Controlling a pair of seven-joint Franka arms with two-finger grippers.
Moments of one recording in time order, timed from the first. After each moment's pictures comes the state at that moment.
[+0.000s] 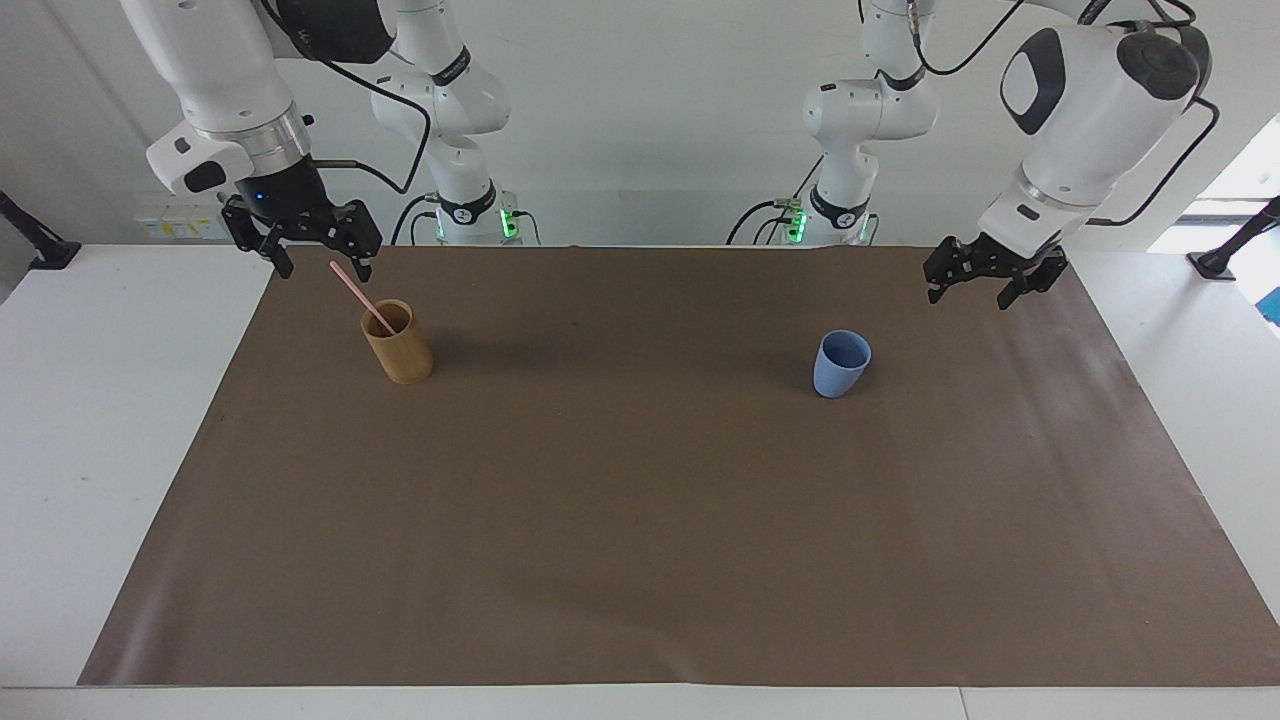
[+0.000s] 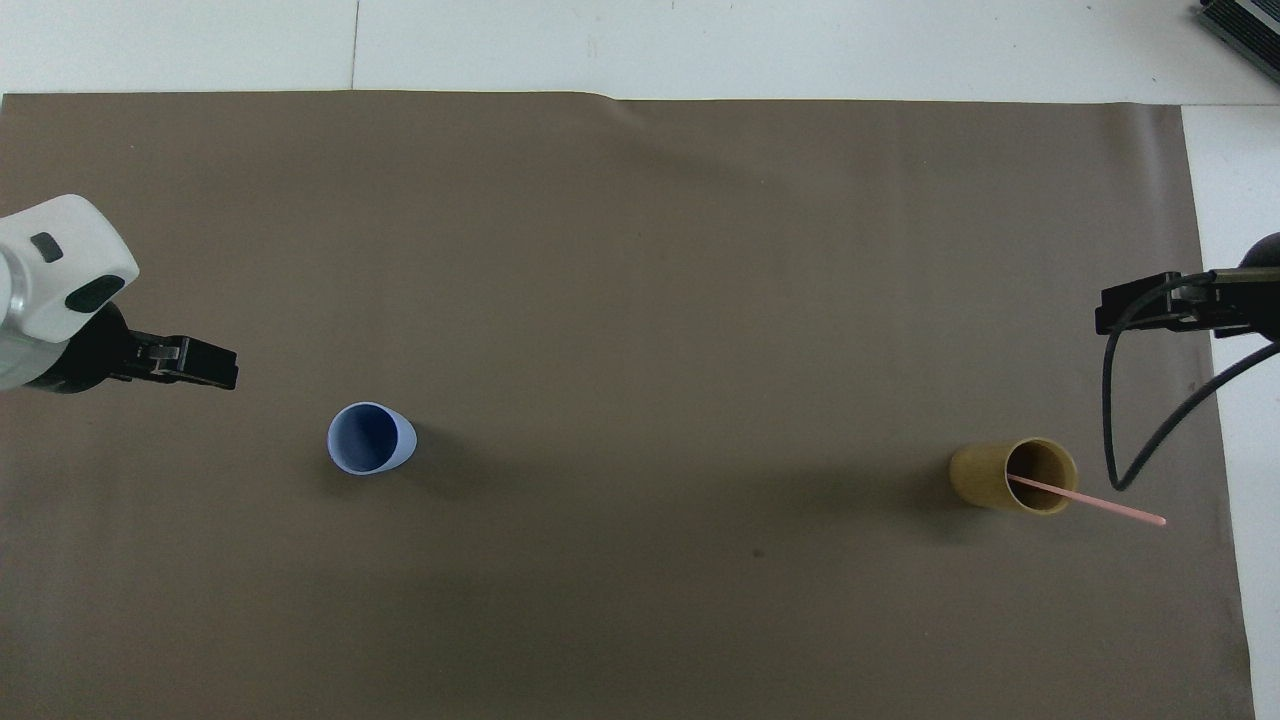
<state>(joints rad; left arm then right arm) -0.03 -0.07 -0.06 -1.88 -0.03 1.77 0.06 0.01 -0.02 -0.01 -1.59 -0.03 1.61 0.05</state>
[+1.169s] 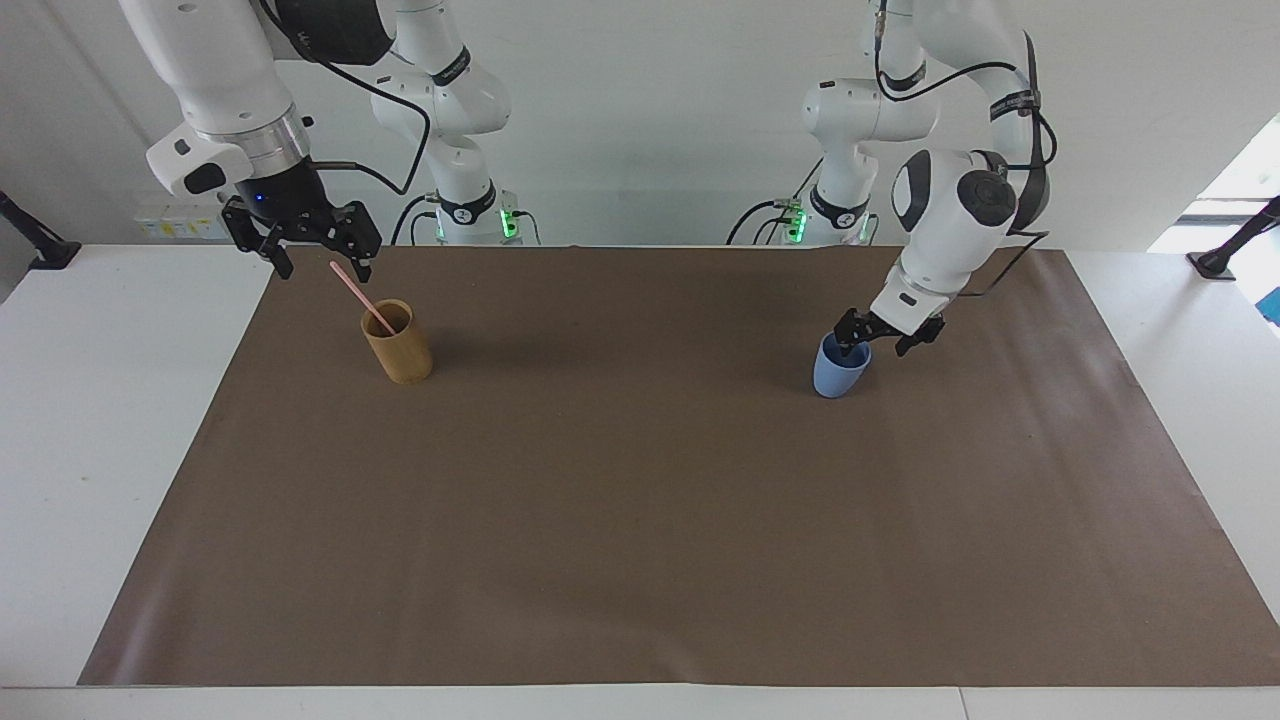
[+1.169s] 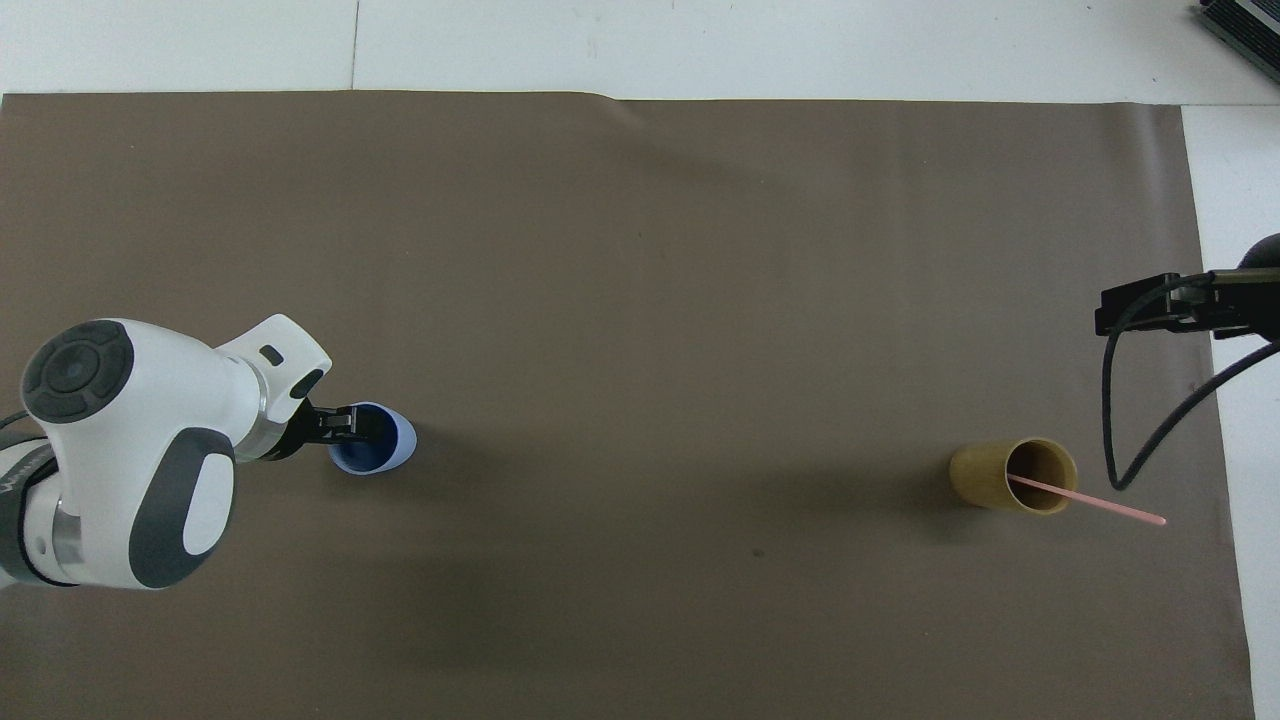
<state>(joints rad) -0.14 -0.07 -0.07 -2.31 -0.09 2.20 -0.13 0.01 -0.02 -0.01 -1.59 -0.03 1.61 0.05</state>
